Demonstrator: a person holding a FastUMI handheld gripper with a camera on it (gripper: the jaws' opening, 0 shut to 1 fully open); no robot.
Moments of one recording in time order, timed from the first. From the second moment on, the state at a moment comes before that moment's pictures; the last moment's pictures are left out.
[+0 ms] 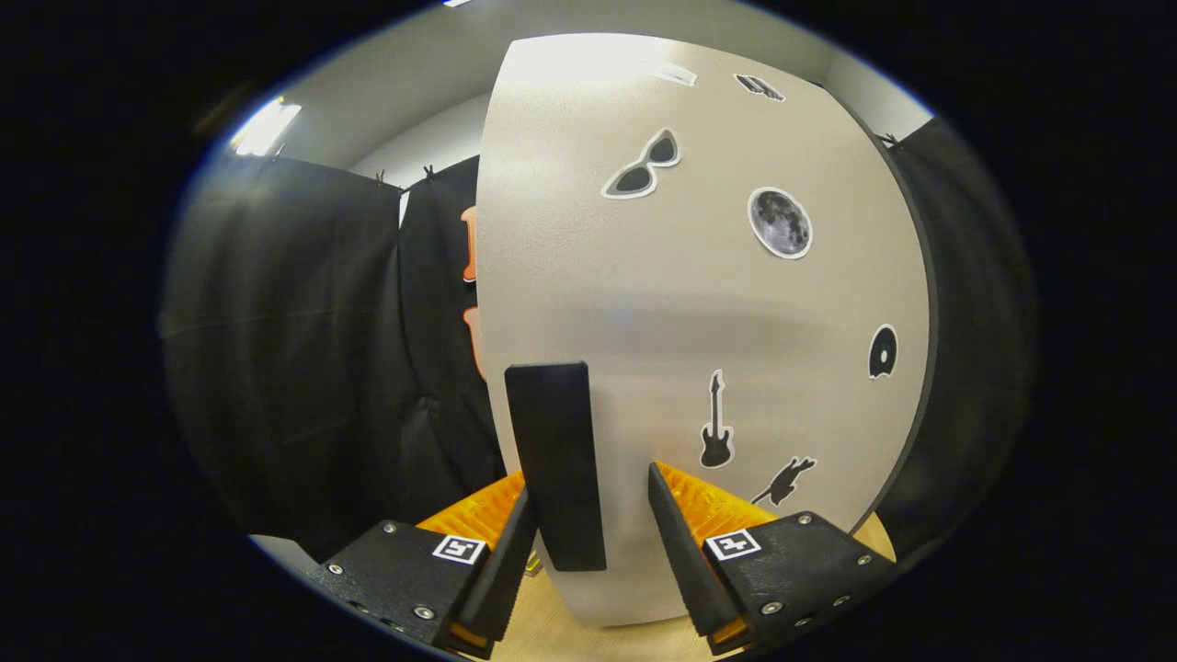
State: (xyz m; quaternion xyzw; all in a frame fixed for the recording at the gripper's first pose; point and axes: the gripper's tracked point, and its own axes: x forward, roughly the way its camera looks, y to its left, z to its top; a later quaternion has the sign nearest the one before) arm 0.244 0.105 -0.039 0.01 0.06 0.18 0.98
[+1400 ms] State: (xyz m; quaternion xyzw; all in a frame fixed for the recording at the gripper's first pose) arm 0.216 0.107 -0.026 0.02 0.05 0.15 0.99
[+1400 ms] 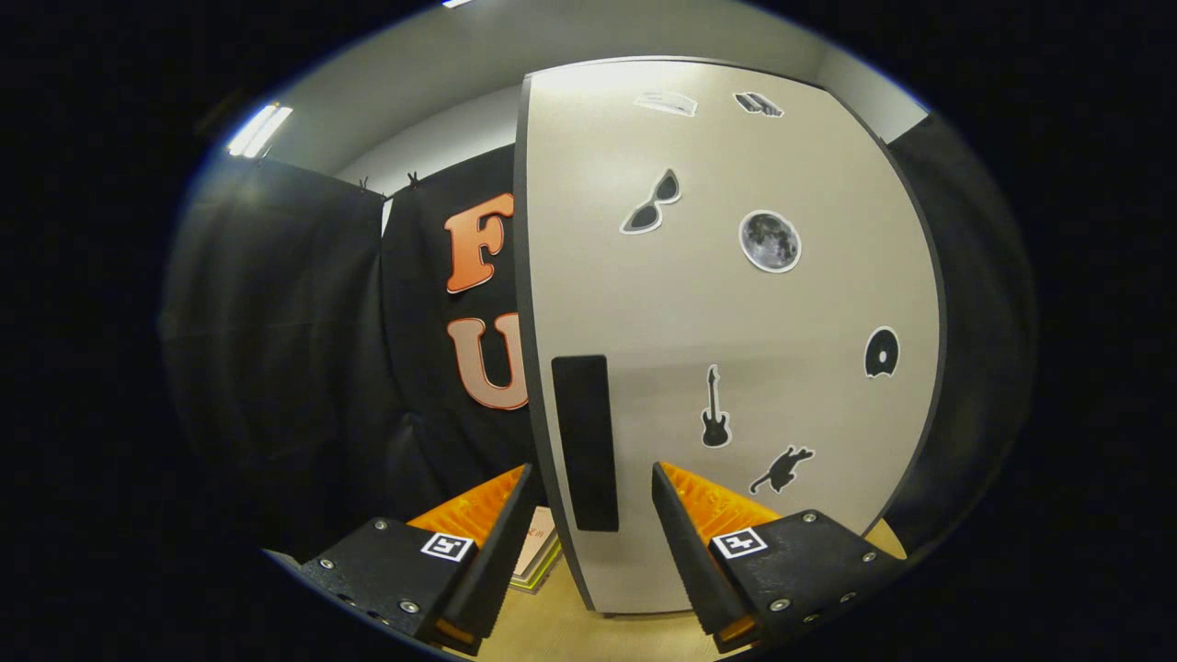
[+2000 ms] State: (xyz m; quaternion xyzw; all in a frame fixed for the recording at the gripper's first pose) arm 0.102 0.038 0.003 0.00 0.03 0.07 1.00
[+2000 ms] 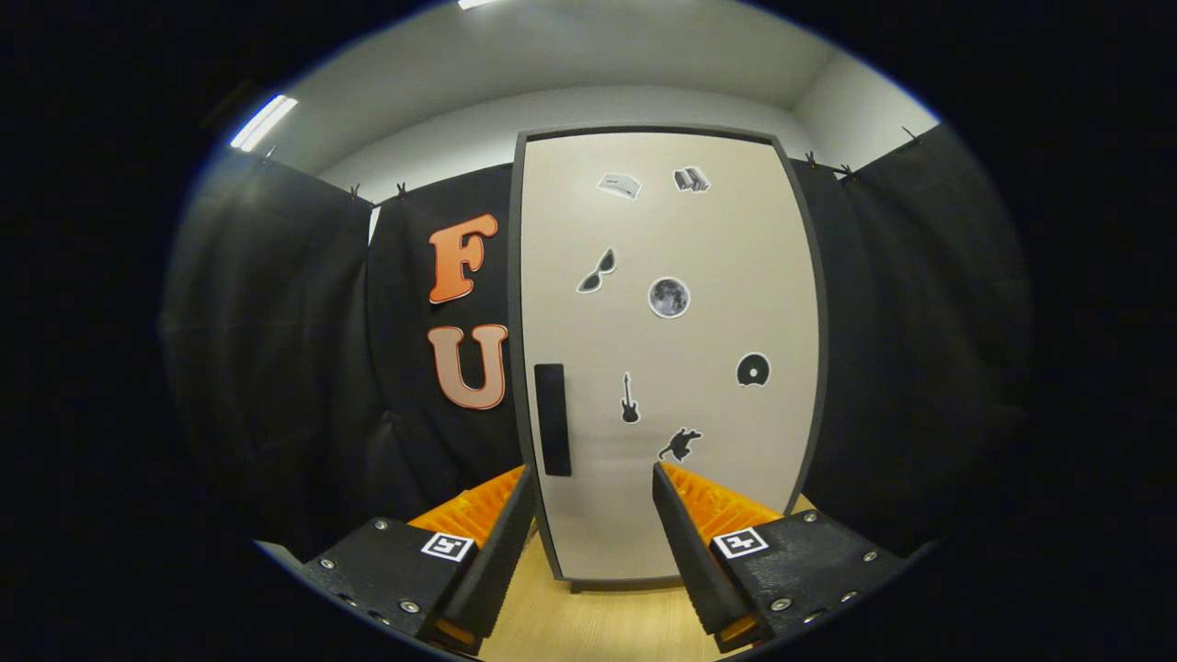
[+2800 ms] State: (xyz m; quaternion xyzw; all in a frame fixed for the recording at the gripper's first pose) arm -0.029 -0.026 0.020 -0.02 0.02 0.00 1.00
